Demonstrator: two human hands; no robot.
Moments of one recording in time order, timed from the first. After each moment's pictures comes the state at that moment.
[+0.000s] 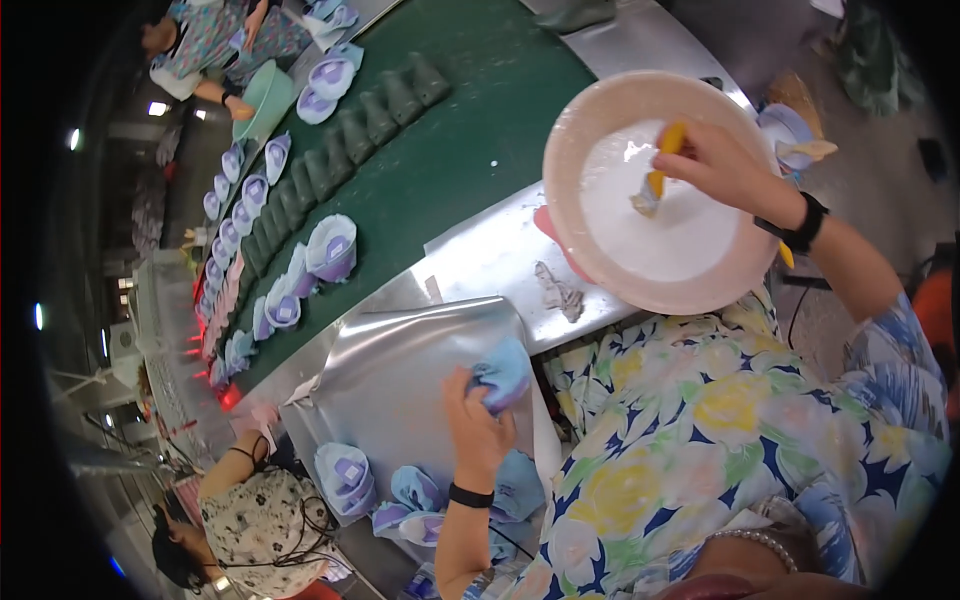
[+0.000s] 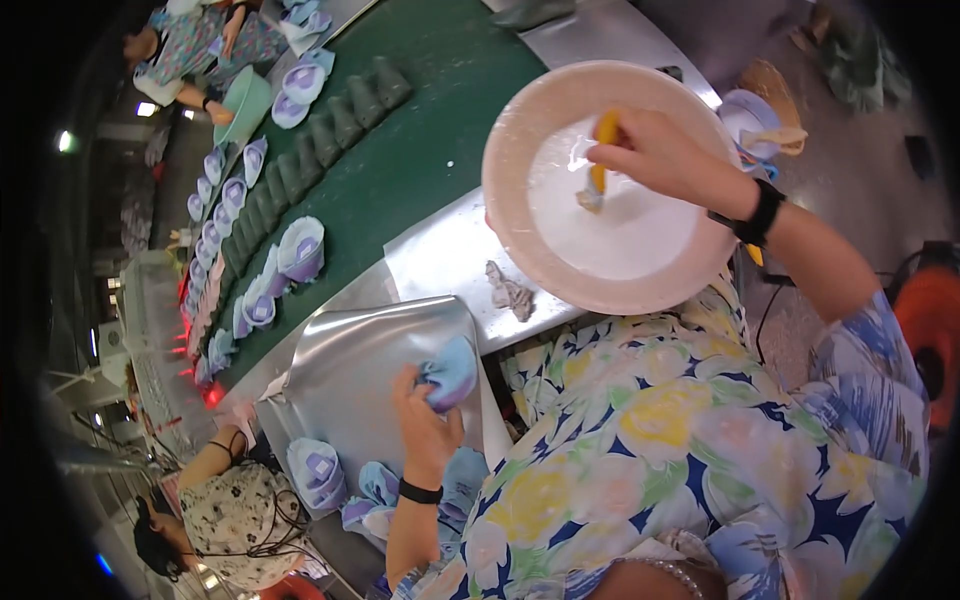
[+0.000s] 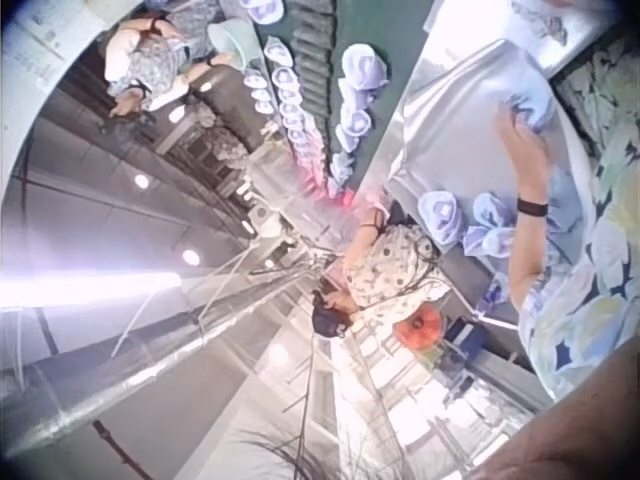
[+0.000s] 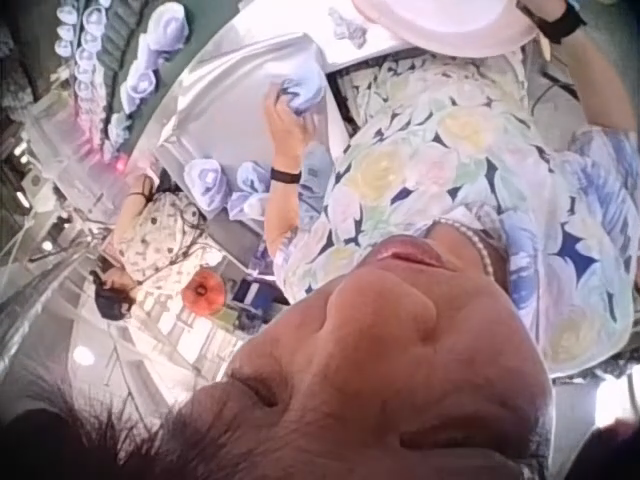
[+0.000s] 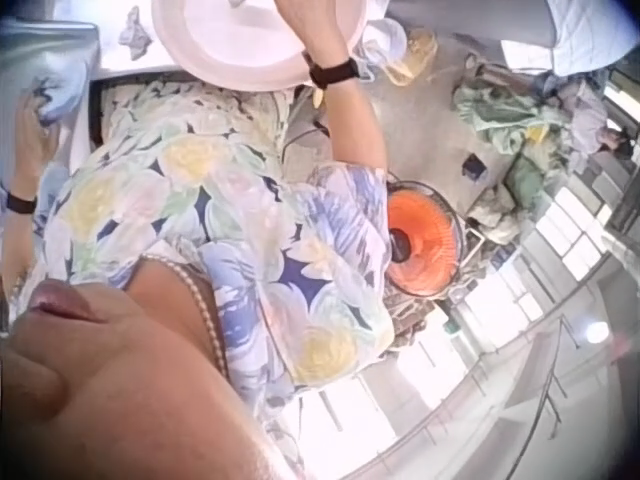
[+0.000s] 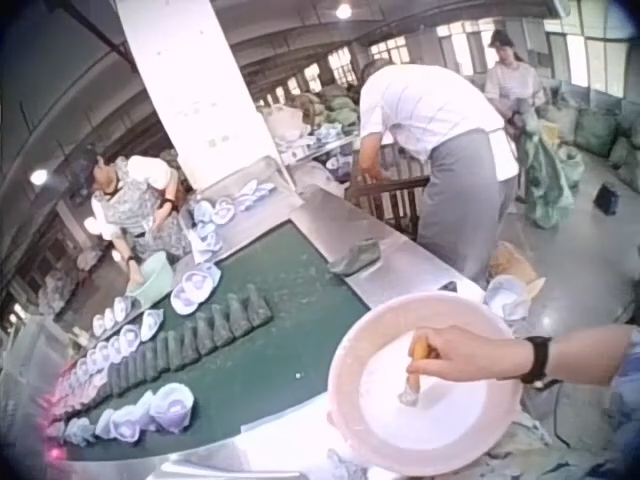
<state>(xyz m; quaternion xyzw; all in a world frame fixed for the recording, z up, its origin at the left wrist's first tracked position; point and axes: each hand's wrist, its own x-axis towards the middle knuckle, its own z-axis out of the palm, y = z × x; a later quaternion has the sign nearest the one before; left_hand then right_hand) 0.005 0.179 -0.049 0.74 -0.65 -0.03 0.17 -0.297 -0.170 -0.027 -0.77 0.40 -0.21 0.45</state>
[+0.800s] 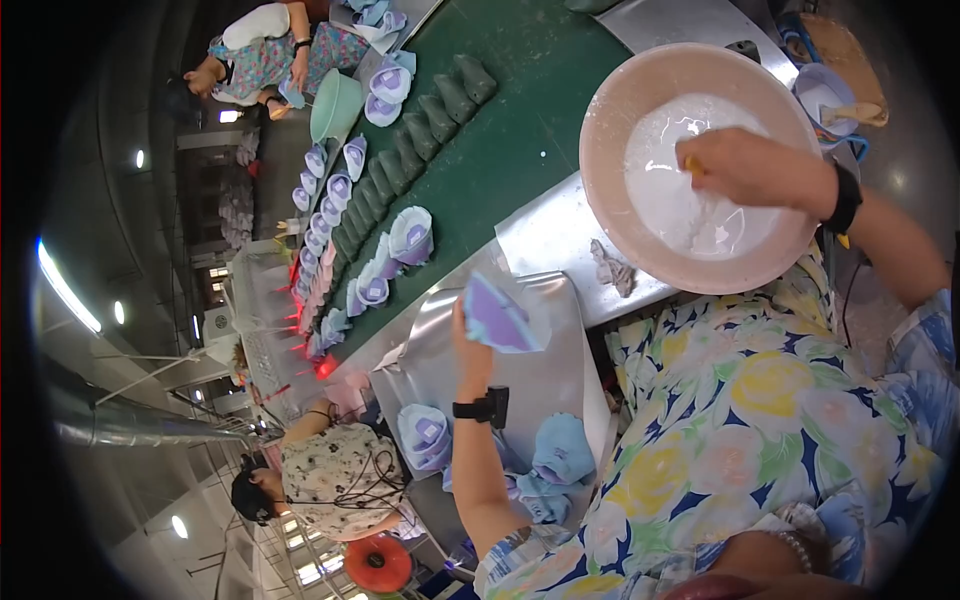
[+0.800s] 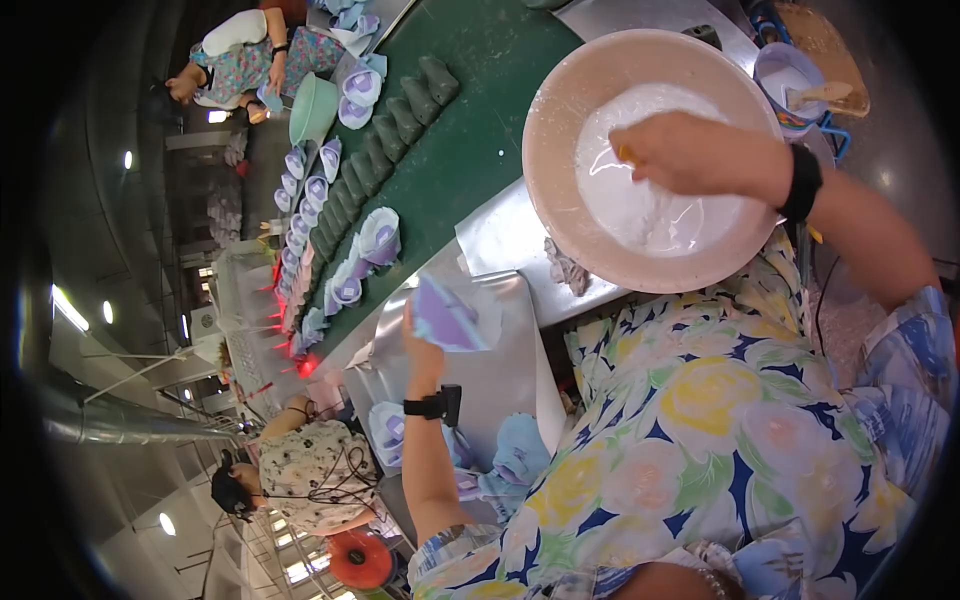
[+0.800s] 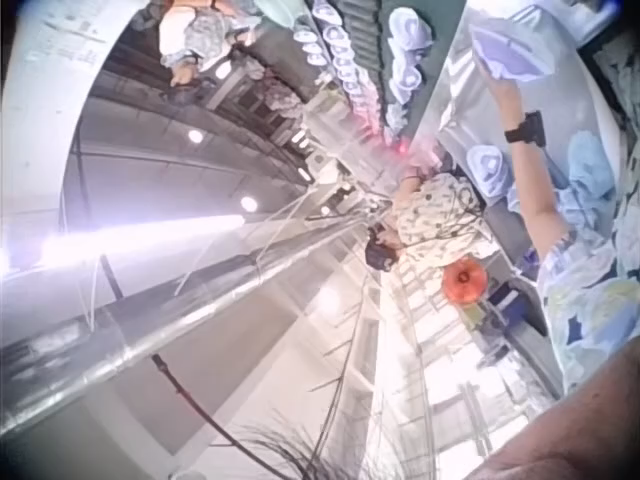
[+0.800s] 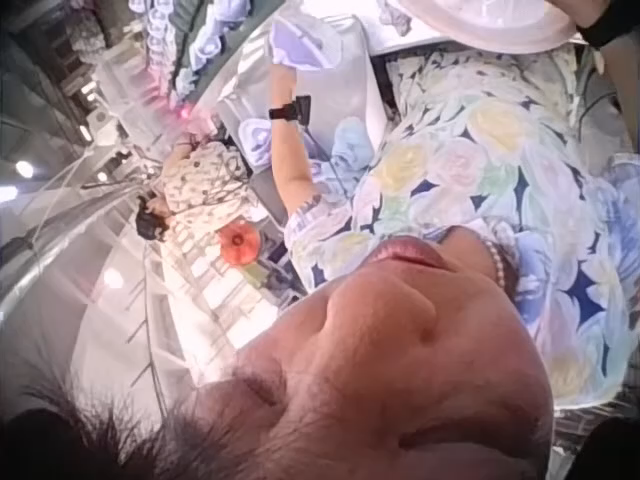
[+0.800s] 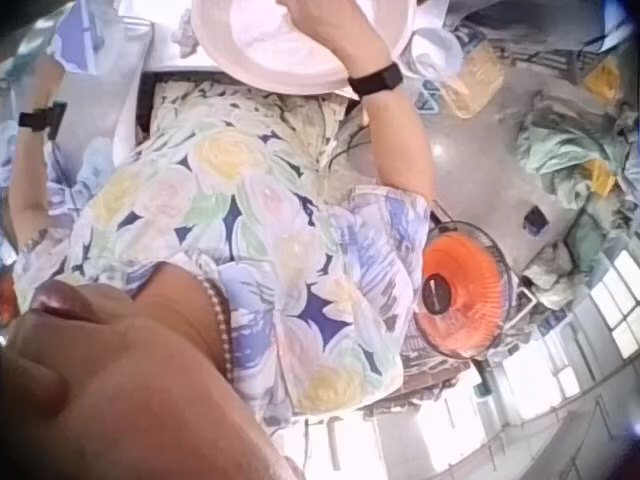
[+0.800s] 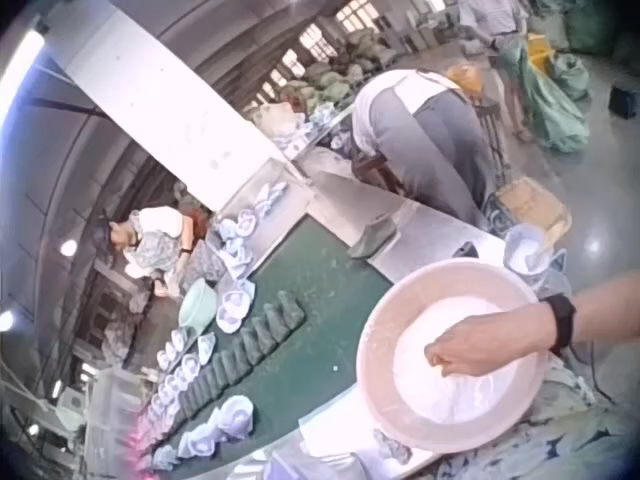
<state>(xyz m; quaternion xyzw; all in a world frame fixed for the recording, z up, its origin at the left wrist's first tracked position) 0.089 0.113 -0.060 0.71 -0.36 -0.38 0.47 -0.315 -0.164 -0.028 -0.90 0.25 -0.09 0.34</state>
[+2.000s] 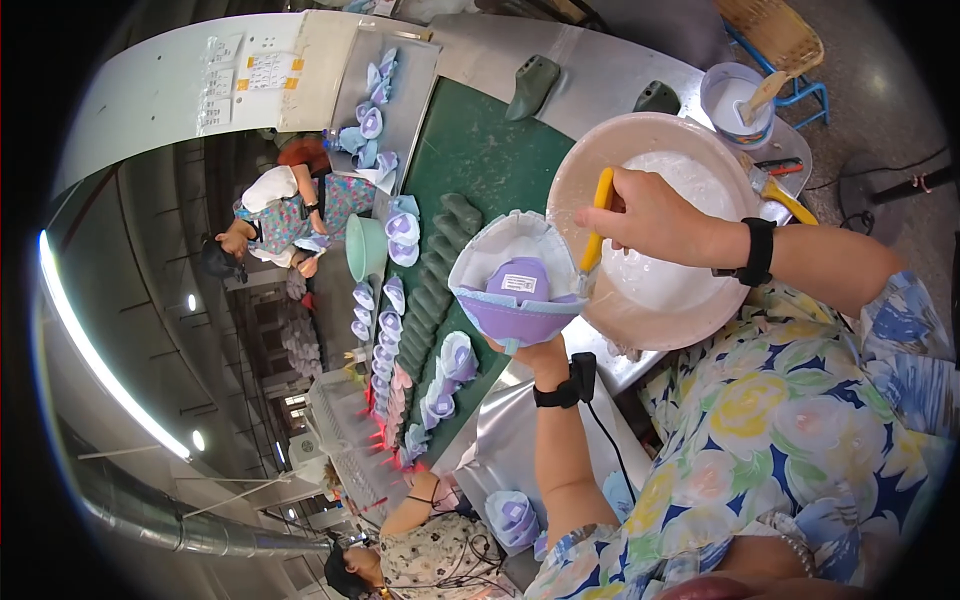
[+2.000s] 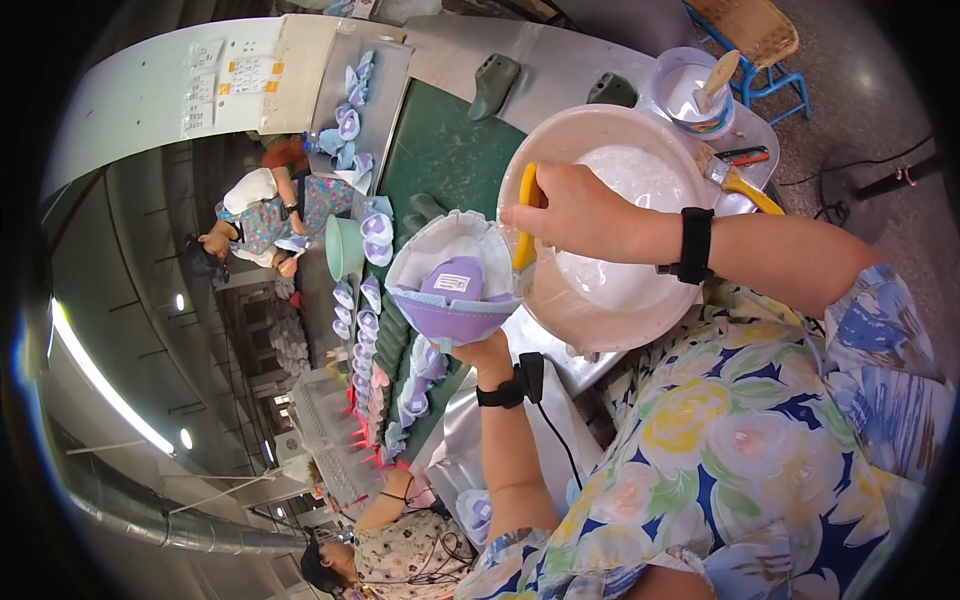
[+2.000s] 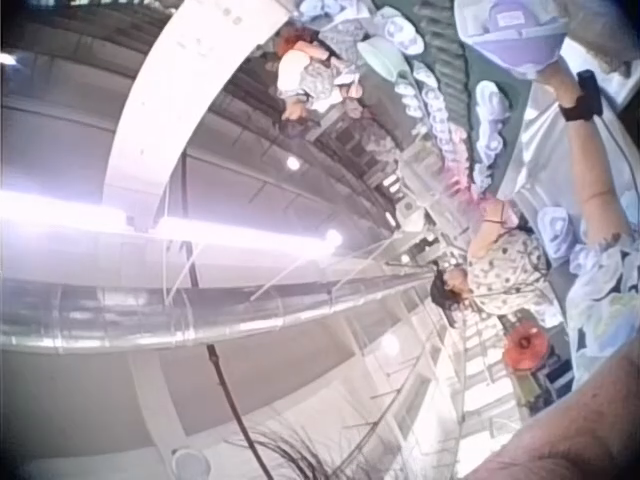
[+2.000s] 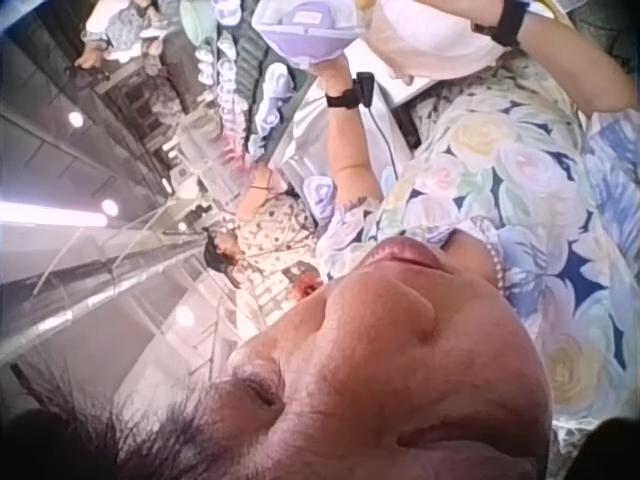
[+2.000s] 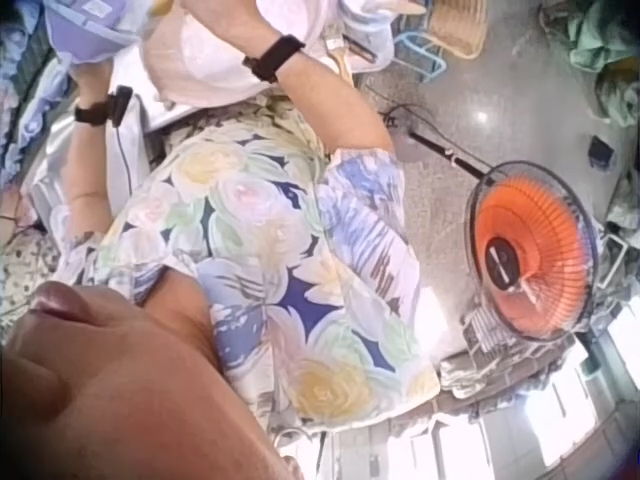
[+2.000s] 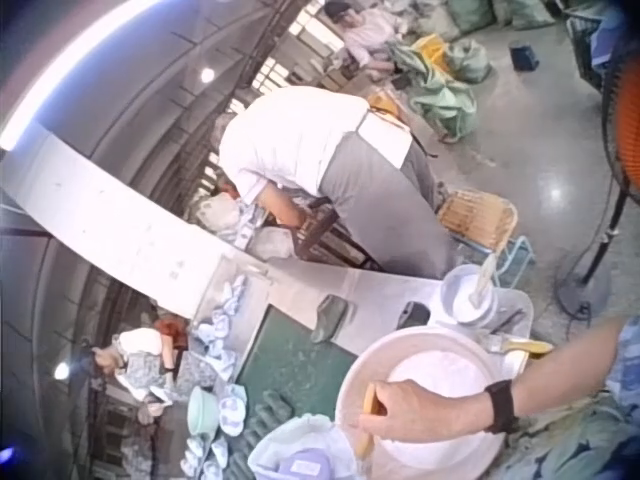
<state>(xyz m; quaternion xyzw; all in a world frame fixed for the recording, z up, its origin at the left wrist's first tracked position) -0.048 -0.069 -0.057 0.61 -0.60 -0.02 0.52 -0.316 -0.150 0.013 -0.54 0.41 -0.43 0.60</state>
